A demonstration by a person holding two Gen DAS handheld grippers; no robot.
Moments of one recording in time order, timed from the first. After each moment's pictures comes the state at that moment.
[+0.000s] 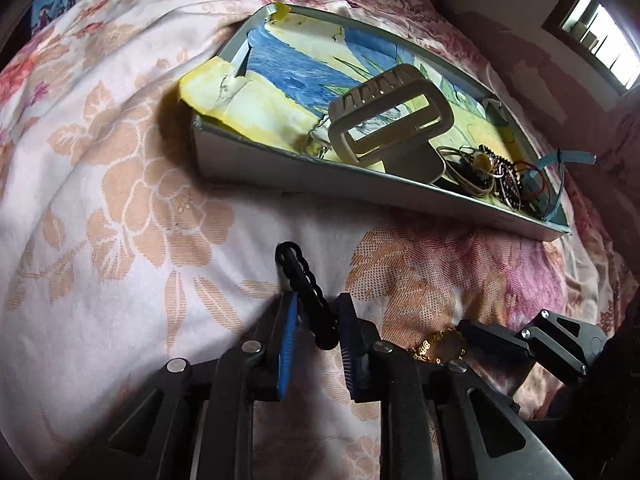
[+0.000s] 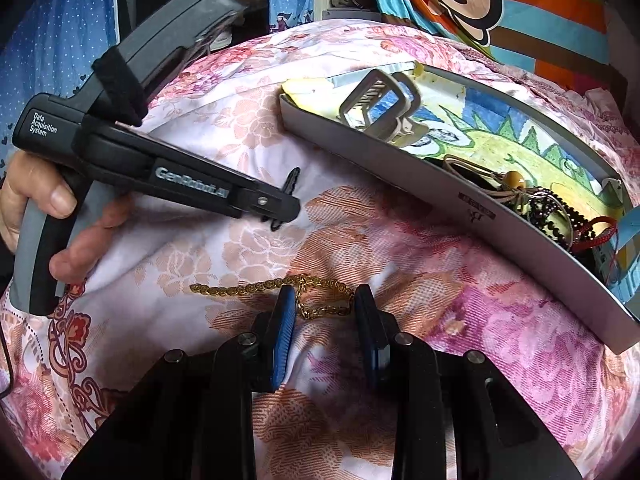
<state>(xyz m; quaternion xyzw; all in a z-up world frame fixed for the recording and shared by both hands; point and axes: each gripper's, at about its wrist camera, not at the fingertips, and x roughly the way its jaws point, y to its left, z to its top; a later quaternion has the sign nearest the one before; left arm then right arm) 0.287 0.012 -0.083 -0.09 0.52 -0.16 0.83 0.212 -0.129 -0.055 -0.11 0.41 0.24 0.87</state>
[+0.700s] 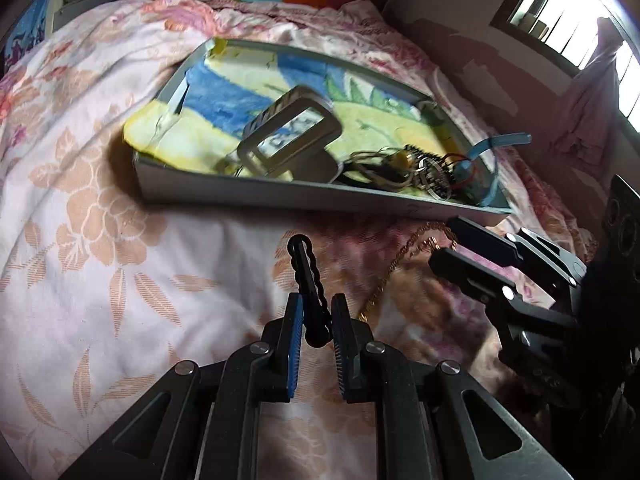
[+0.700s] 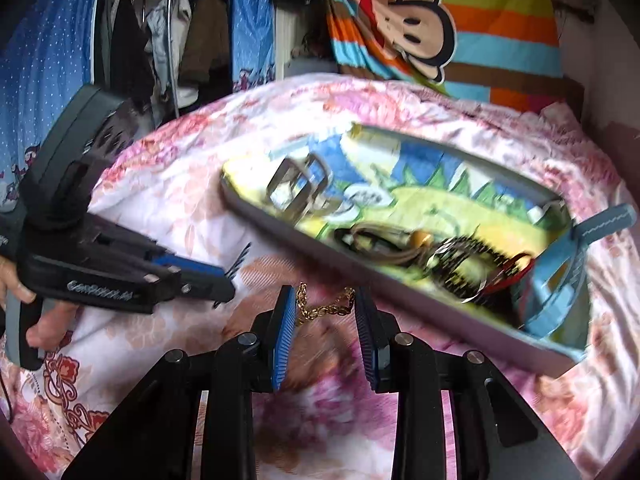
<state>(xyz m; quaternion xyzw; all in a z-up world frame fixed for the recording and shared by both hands) 0.254 -0.010 -0.054 -0.08 0.47 -0.23 0.85 0.219 -0.173 -0.015 -0.08 0.31 0.19 0.93</state>
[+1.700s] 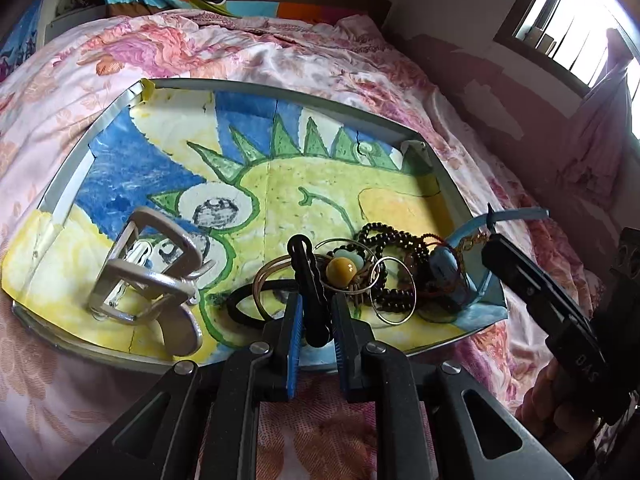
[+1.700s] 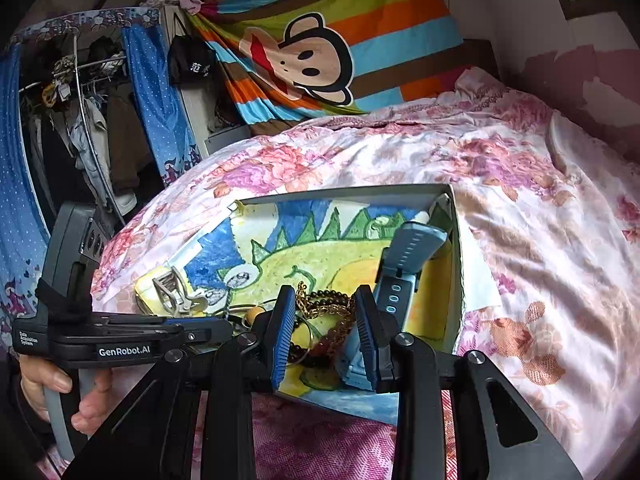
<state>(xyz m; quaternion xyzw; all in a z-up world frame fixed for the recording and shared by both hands) 0.325 -0.094 -0.034 -0.10 0.44 -0.21 0.87 0.271 -0.282 -0.011 0.09 0.28 0.10 0.95</state>
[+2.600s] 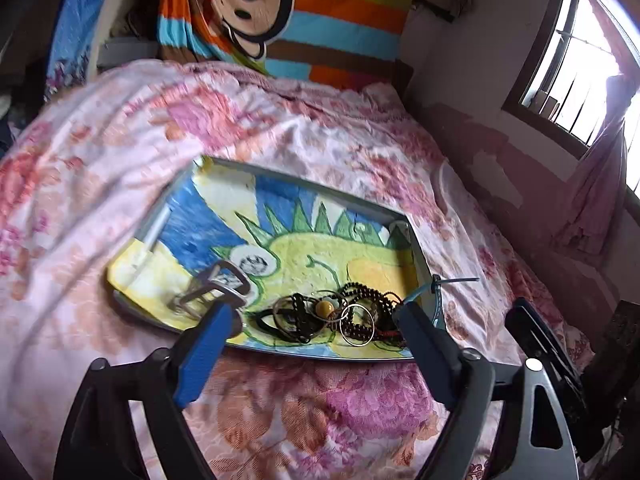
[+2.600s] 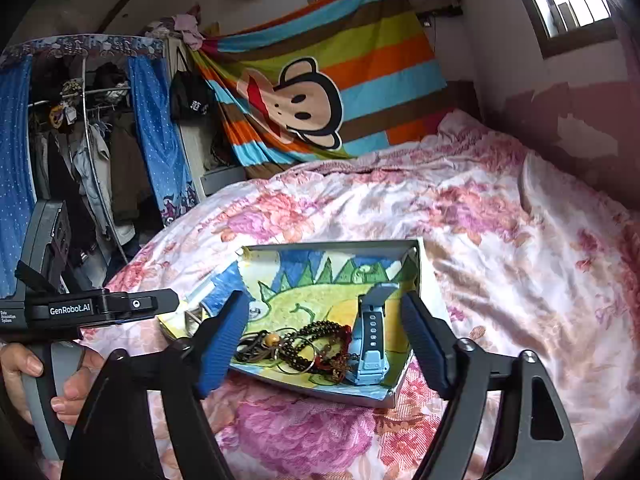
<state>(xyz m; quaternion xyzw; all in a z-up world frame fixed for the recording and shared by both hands) 0.255 -0.058 0.052 -0.15 0.35 -0.14 0.91 0.191 -0.293 0.062 0.08 0.19 0.07 0.98</state>
